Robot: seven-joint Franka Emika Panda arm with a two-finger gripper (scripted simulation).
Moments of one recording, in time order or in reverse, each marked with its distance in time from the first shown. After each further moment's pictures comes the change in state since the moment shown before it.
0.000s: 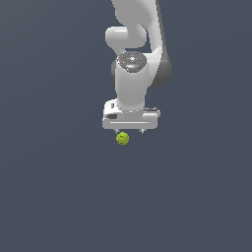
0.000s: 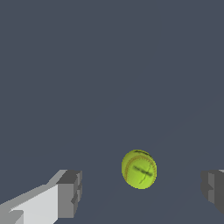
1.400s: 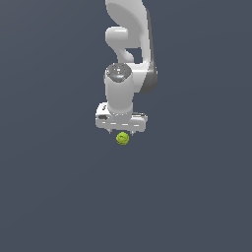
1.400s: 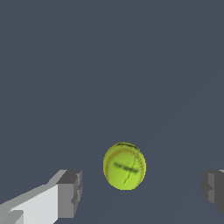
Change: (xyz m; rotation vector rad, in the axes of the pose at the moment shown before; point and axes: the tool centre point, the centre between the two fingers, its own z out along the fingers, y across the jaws) arm -0.026 0.036 0.040 -0.008 0.000 0.119
